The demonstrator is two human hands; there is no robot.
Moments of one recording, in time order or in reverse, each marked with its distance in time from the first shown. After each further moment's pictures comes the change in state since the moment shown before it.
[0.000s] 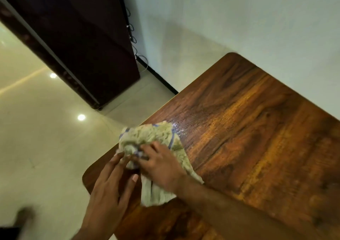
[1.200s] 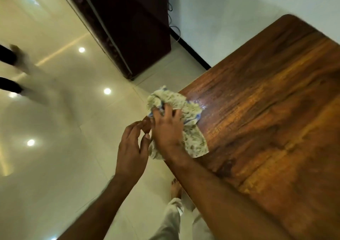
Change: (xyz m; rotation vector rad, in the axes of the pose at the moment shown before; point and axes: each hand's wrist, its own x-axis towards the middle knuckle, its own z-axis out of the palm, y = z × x) left_hand -0.059 -0.067 -0.052 -0.070 0.171 -0.119; right_hand 0.063 -0.158 0.011 0.135 -0.050 0.661
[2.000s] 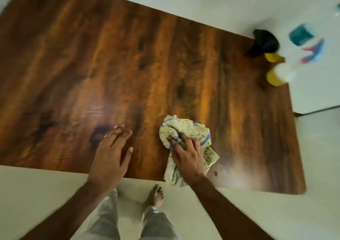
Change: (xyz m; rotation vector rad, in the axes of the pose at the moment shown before) left_hand -0.285 0.174 0.156 0.113 -0.706 0.734; right_hand -0.518 0.328 -0.054 -0.173 0.285 0.643
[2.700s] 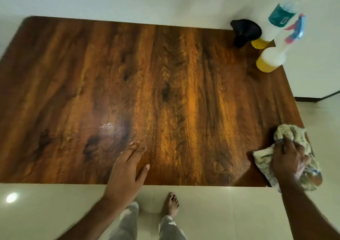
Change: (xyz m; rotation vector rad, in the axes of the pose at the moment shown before) left_hand -0.019 0.057 0.035 0.066 -0.107 0.043; right_hand -0.071 0.266 -0.059 0.070 0.231 0.986
